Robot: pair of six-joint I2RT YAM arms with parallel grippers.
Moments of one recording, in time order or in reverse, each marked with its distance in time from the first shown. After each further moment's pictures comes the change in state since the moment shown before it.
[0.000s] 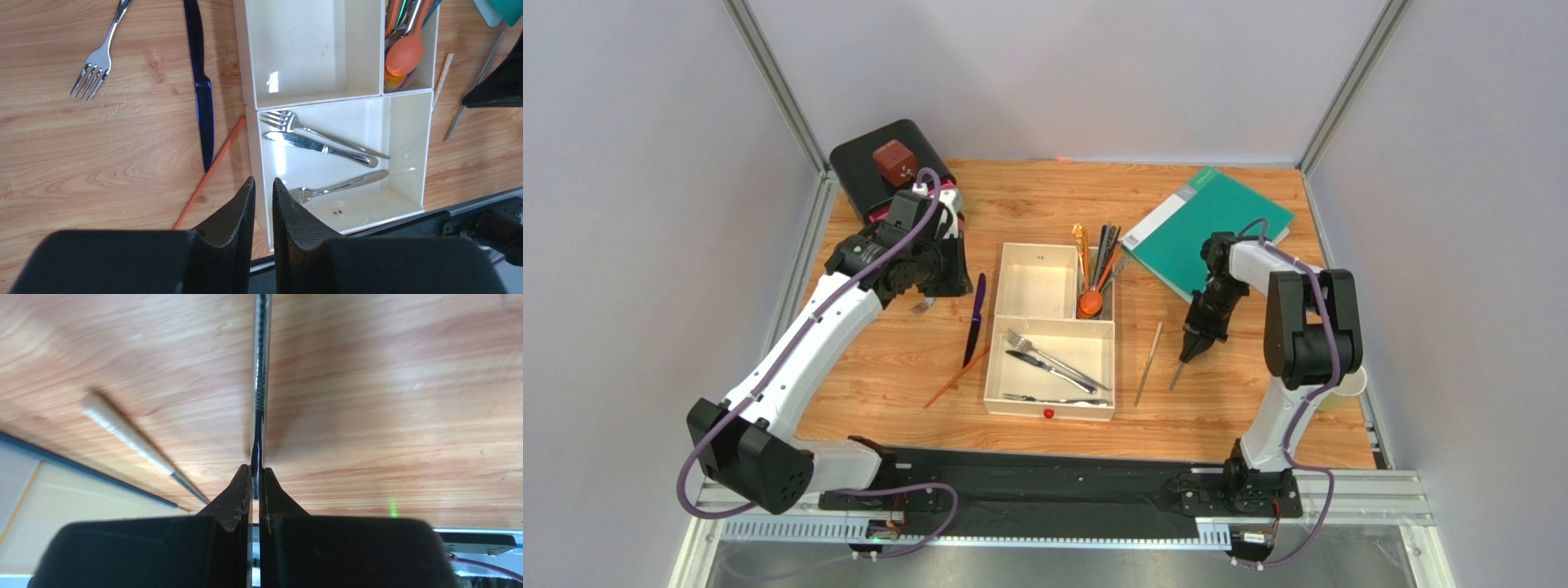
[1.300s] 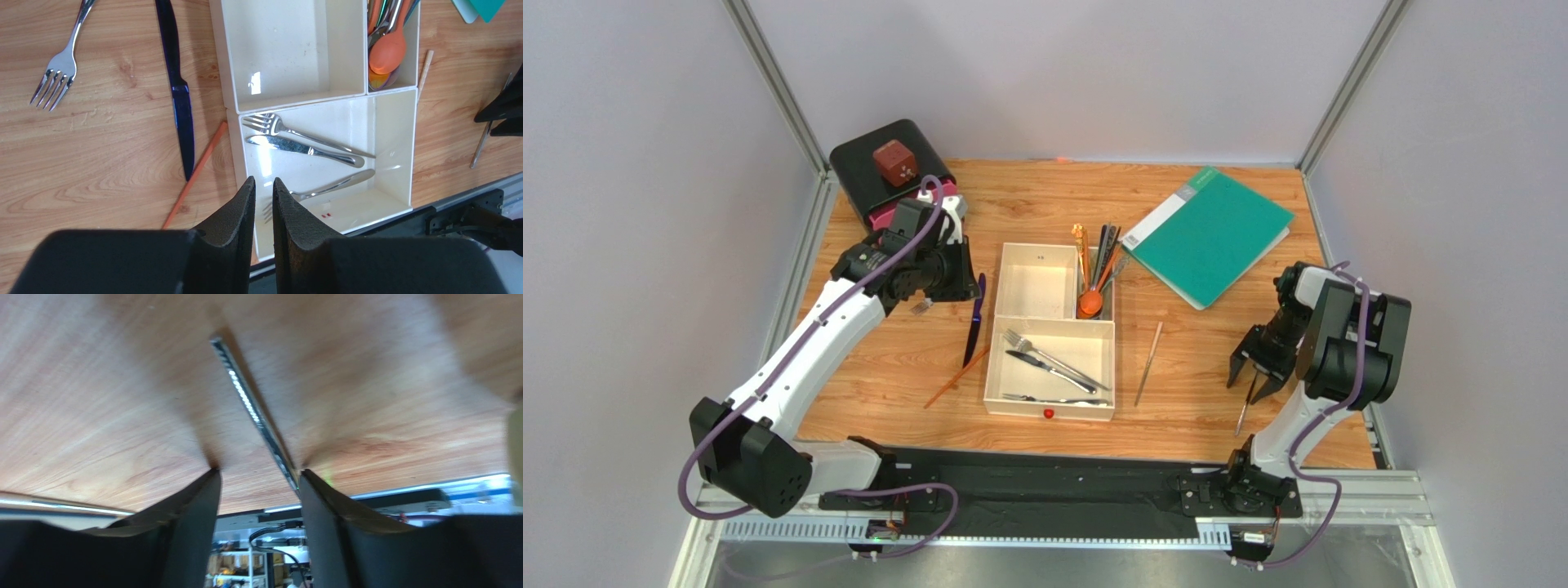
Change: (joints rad) left arm 0.000 -0.014 -0.082 0.092 0.058 -0.017; right arm -0.370 -0.087 -0.168 -0.048 0.135 -0.105
